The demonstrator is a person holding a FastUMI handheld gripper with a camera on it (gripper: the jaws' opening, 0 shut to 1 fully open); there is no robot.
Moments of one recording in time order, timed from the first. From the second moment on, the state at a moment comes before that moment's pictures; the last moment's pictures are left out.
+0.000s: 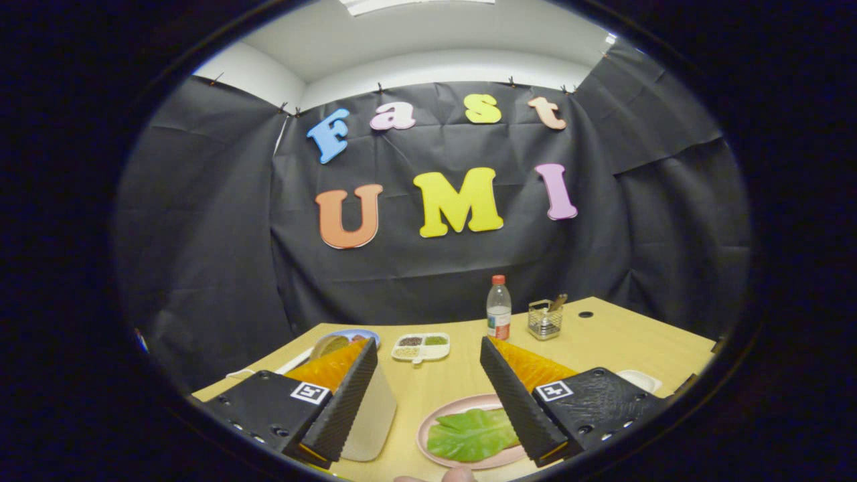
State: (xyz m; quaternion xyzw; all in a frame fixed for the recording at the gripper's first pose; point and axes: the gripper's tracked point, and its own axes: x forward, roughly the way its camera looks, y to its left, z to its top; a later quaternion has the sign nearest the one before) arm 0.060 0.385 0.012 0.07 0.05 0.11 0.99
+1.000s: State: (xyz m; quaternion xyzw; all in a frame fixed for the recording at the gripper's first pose) arm 0.100 0.507 -0.056 0.00 0.17 0.11 0.98
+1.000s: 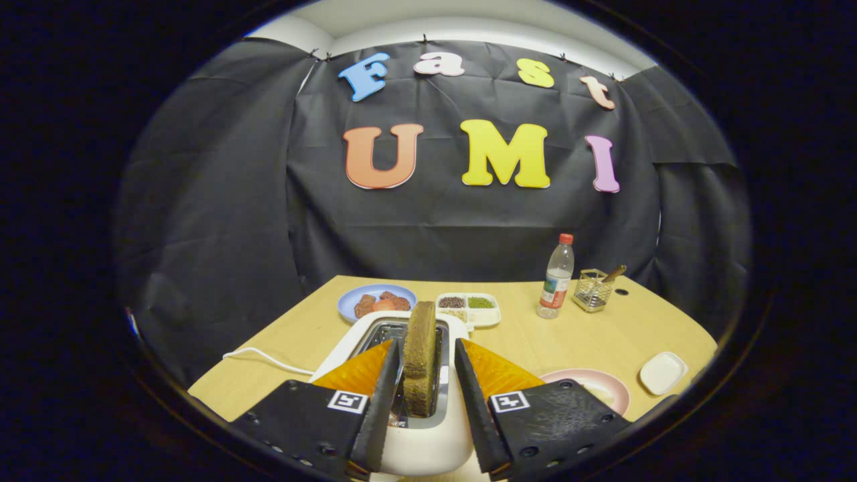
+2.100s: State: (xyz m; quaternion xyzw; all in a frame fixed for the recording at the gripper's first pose) arm 0.074 0.480 0.047 0.09 0.08 0.15 0.98
